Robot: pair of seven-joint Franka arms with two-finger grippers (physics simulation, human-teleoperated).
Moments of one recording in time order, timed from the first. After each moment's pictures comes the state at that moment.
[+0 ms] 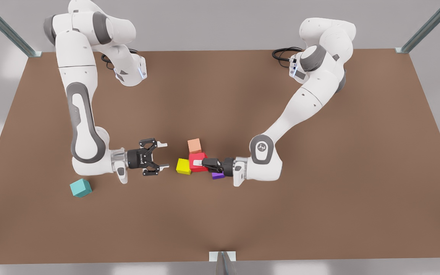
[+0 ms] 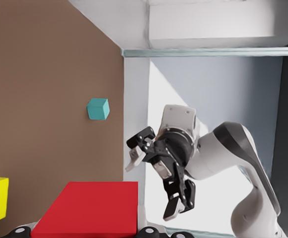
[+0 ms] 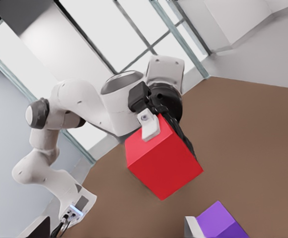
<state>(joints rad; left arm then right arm) -0.17 1.09 -0.71 -1.10 -1.06 2.31 0.37 0.22 0.51 -0.10 -1.75 1.44 1.63 -1.58</state>
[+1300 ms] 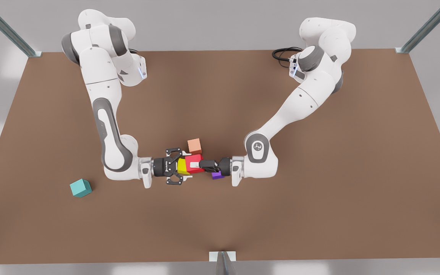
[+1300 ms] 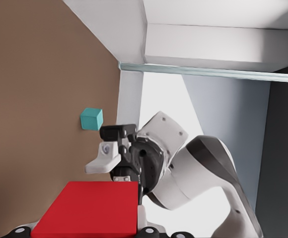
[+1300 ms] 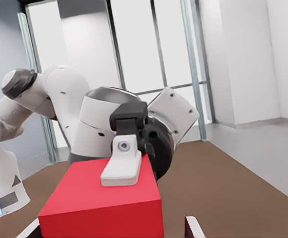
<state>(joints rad) -0.20 1.11 -0.72 -1.09 -1.16 2.38 0.39 0.34 0.68 -0.10 -1.62 1.69 1.73 -2.12</state>
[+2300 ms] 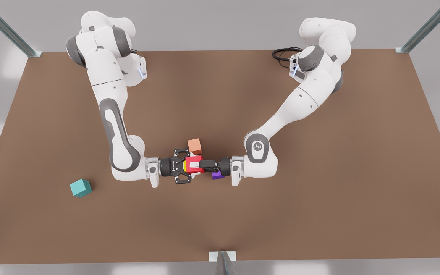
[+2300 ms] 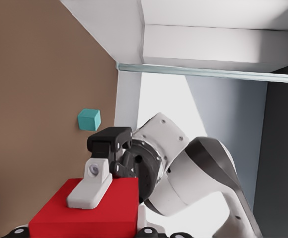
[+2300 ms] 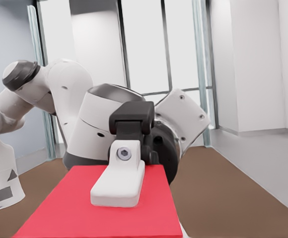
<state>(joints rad) -0.20 1.11 -0.72 -1.09 -1.18 2.38 0.41 0.38 0.71 -0.10 -1.57 1.71 1.75 -2.17</state>
